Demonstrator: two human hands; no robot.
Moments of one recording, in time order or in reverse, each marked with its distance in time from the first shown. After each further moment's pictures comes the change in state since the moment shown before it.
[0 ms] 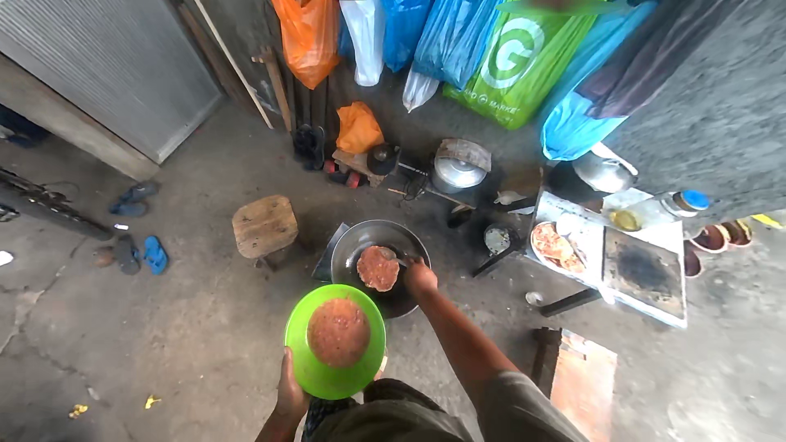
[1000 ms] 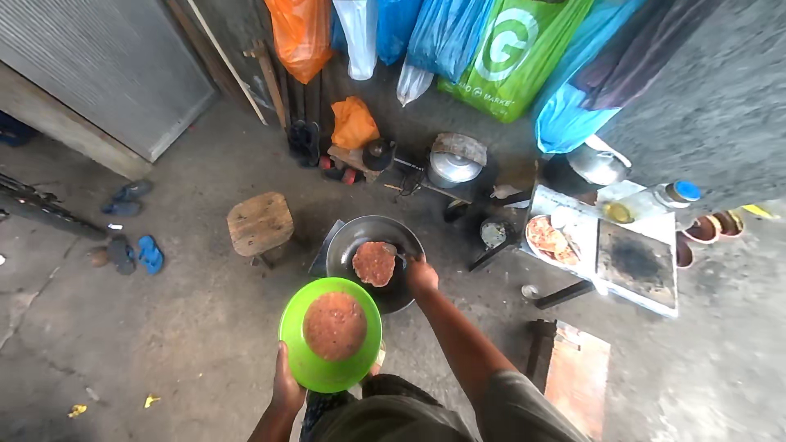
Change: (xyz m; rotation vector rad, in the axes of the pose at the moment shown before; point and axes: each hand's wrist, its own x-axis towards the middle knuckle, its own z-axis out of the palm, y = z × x) left_hand 0.003 0.003 0.004 0.025 0.013 0.001; right_hand -0.006 0.009 0.001 -0.041 0.015 0.041
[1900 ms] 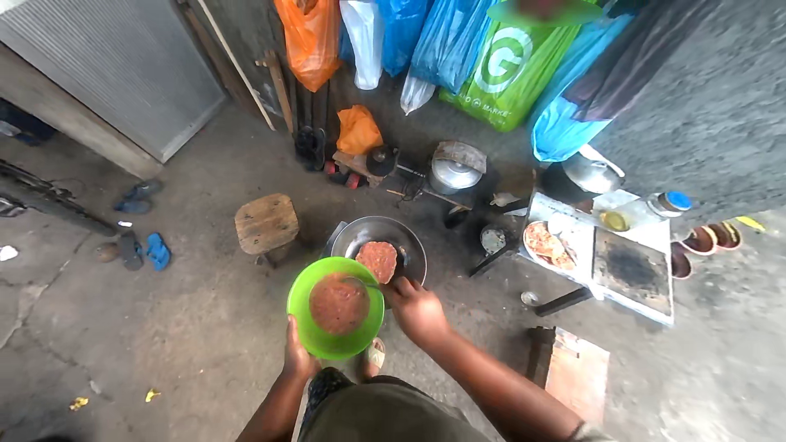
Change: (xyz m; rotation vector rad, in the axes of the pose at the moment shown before) left_hand 0.012 0.011 0.025 -0.047 -0.001 0.033; right_hand -0.143 -0.001 -0.008 0.006 0.751 -0.873
